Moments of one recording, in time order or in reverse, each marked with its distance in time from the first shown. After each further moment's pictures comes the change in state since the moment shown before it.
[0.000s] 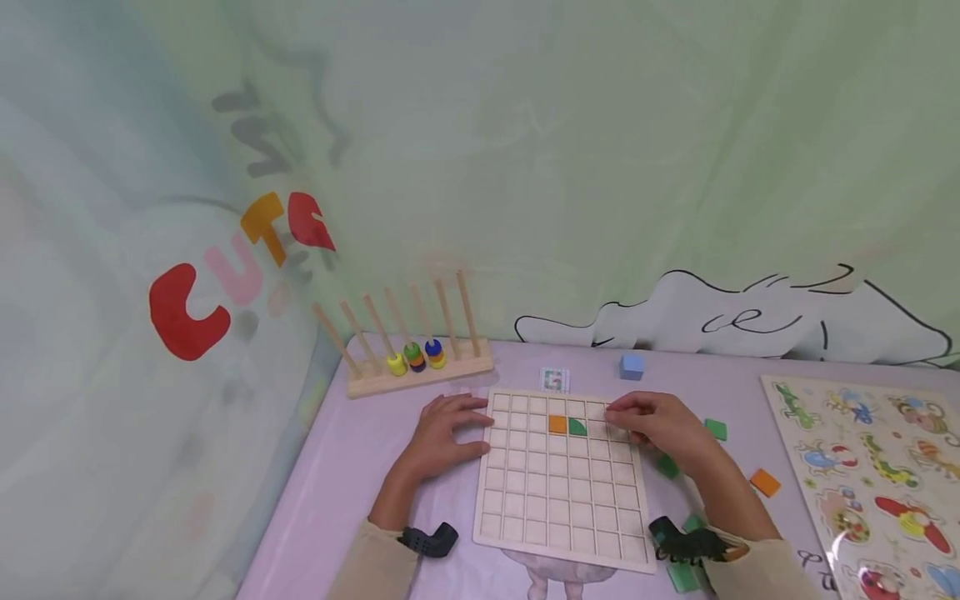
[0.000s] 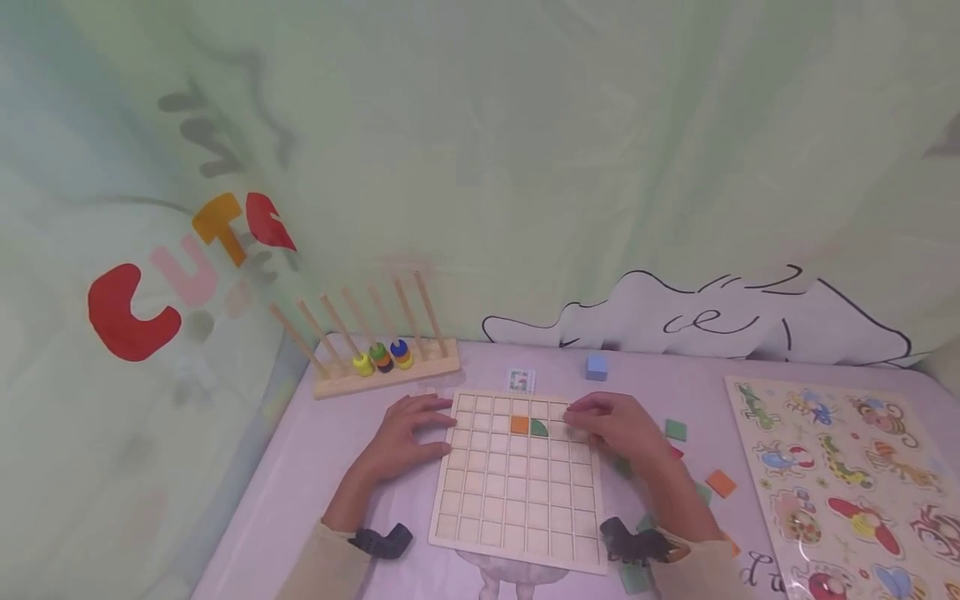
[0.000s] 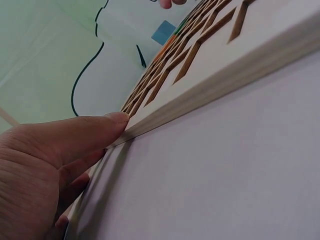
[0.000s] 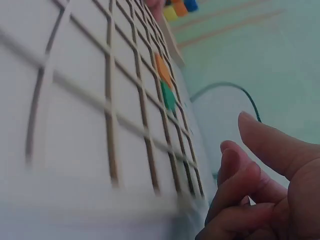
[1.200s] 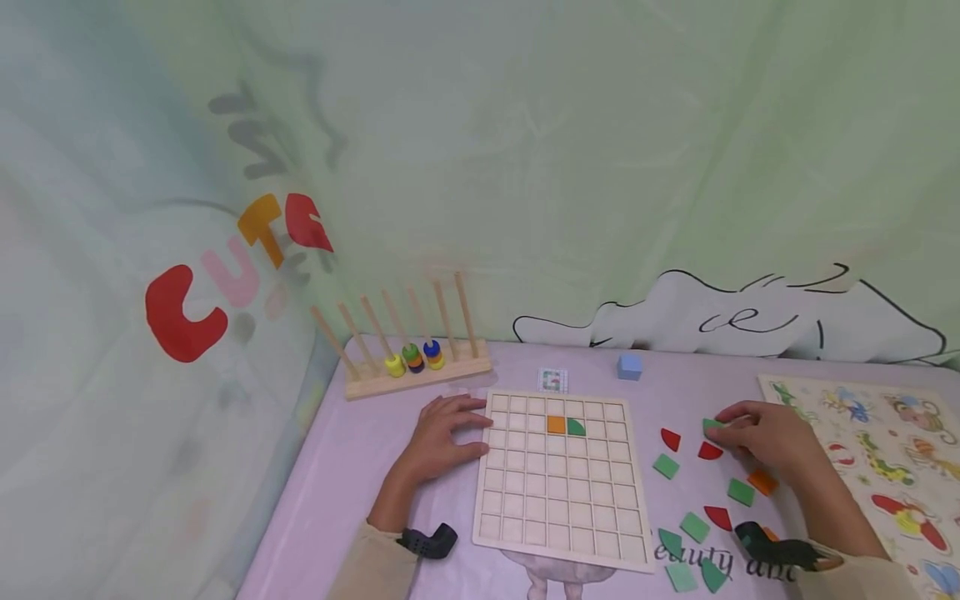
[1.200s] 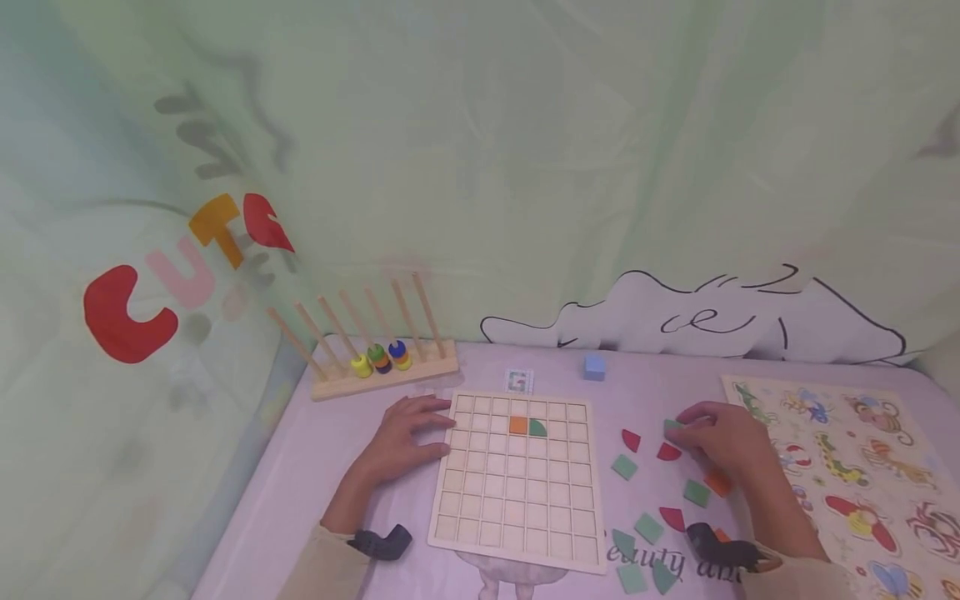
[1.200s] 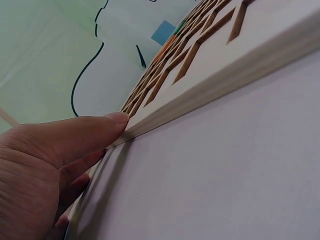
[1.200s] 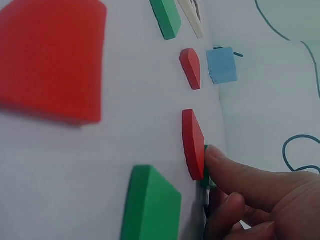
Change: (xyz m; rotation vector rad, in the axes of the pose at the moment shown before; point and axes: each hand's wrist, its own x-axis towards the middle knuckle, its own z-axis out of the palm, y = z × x) left_hand -0.001 -0.003 0.000 -0.015 -0.013 0.026; right_hand -0.017 0.072 -0.103 -0.321 0.169 0.181
